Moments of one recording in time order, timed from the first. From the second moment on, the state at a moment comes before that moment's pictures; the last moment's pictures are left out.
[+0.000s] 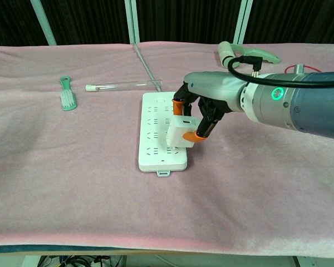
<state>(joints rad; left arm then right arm) -0.11 -1.17 -0.02 -1.62 1.51 1.46 0.18 1.04 -1.54 0.16 -1.88 -0.52 1.06 -0.67</state>
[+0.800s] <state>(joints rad) -0.11 -1.17 -0.02 -1.63 1.51 1.45 0.18 1.06 -1.56 0.16 -1.86 -0.49 1.07 -0.68</state>
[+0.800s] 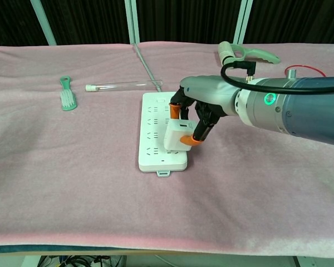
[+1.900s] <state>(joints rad) -0.11 -1.16 -0.02 -1.63 1.51 1.45 0.19 1.07 -1.57 0.14 -1.83 -0.50 1.05 -0.69</state>
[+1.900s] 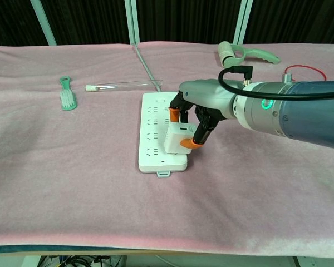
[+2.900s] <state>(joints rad) -0.11 -1.16 -0.02 -1.63 1.50 1.45 0.19 1.06 -1.65 0.10 -1.79 -0.60 1.08 -0.77</state>
